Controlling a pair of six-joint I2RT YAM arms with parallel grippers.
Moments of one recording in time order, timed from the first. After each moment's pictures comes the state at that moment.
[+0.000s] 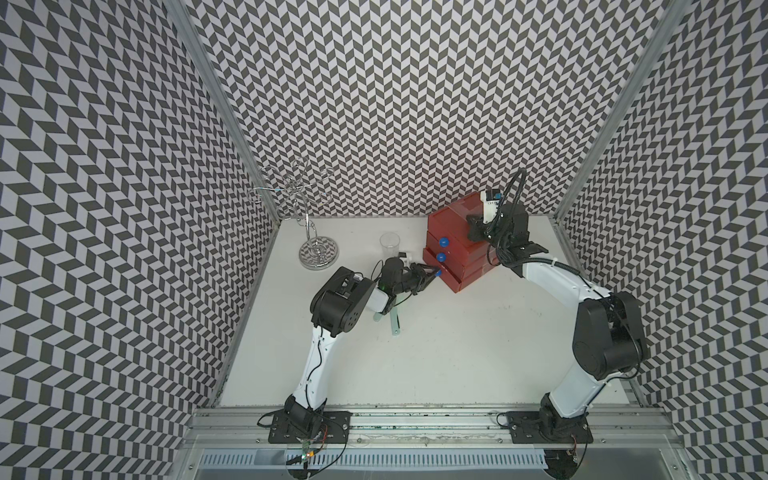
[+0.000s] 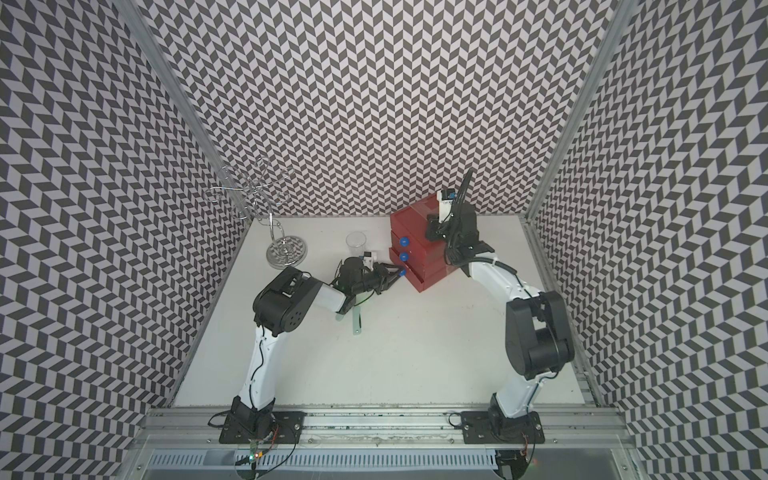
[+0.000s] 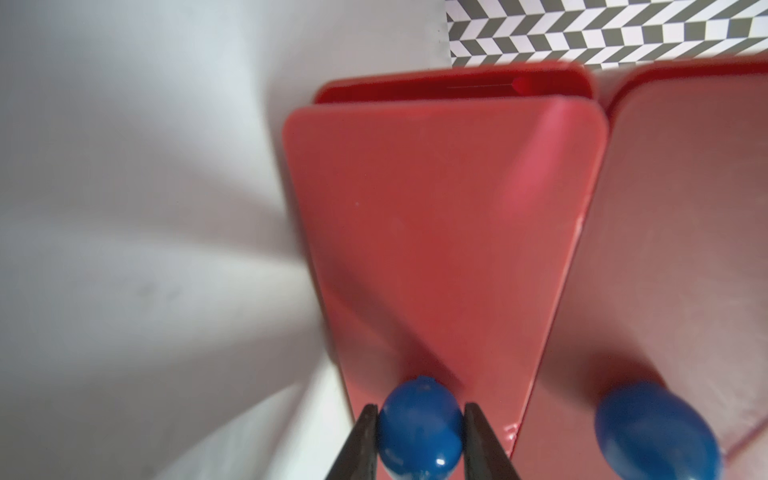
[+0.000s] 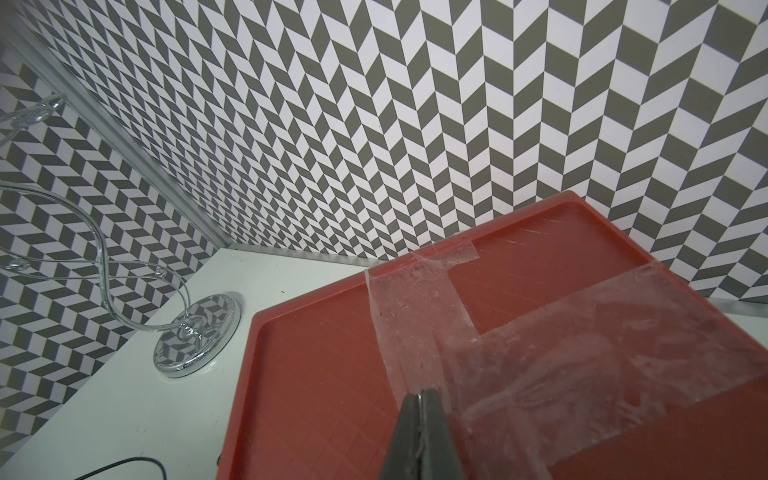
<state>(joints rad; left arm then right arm) -0.51 2.28 1.11 0.93 0.54 -1.41 0.25 1.75 1.28 0.11 -0.20 0.19</state>
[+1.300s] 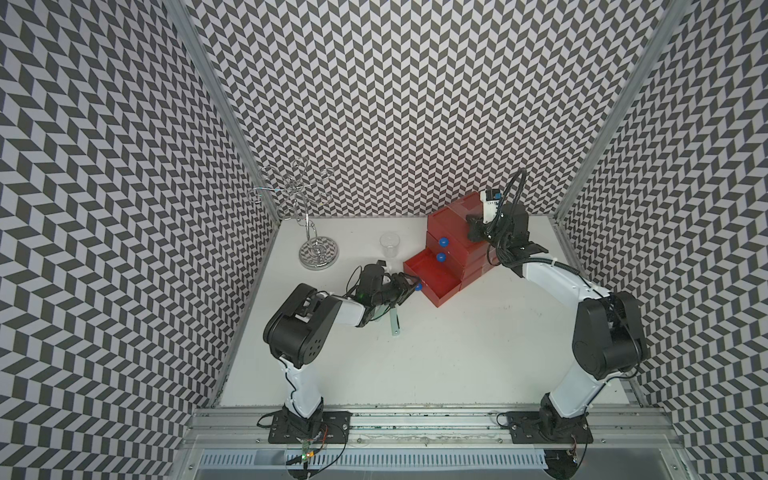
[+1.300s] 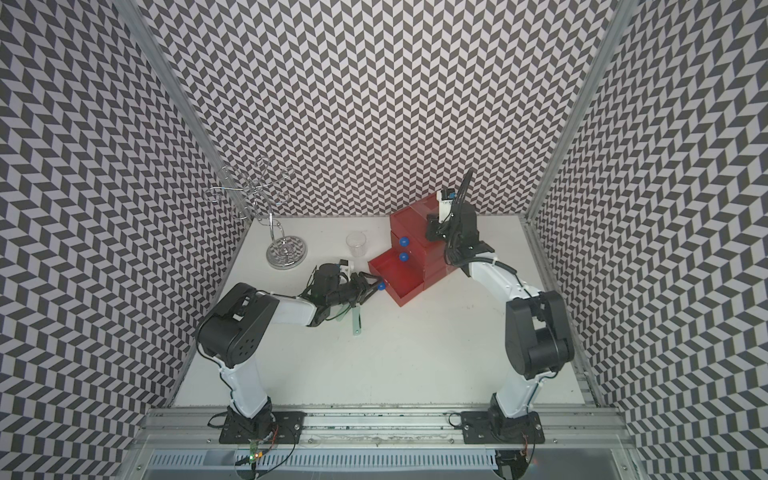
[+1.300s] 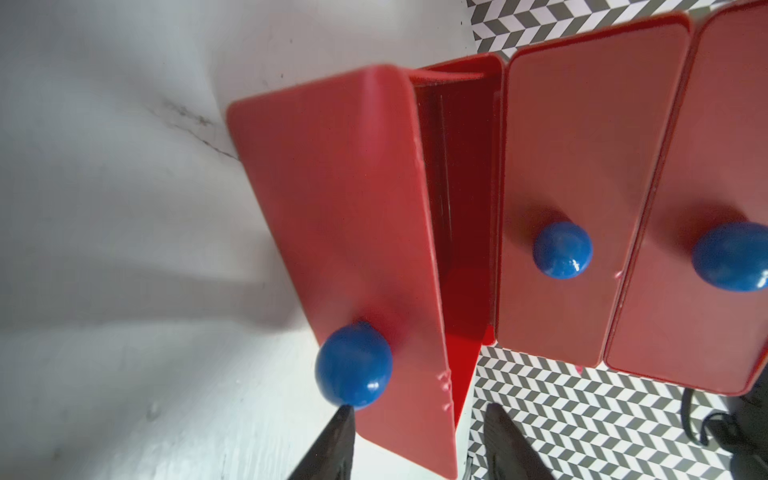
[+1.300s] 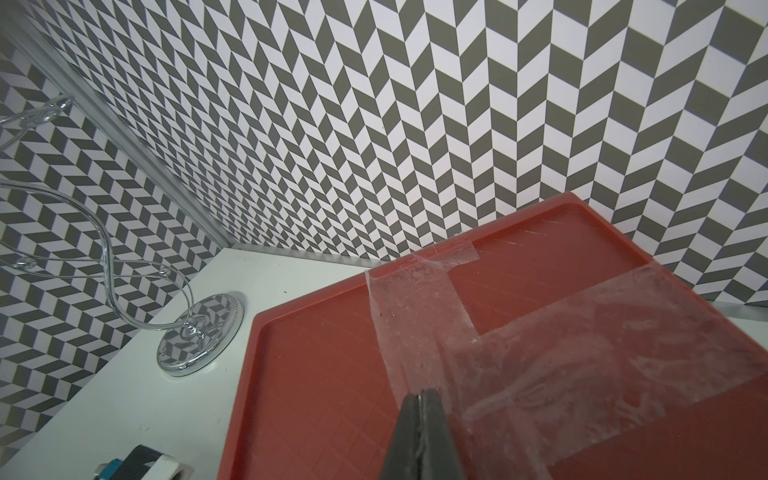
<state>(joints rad) -0.48 1.83 0.78 0.61 0.48 -1.21 0.25 1.76 1.28 0.12 -0.21 0.19</state>
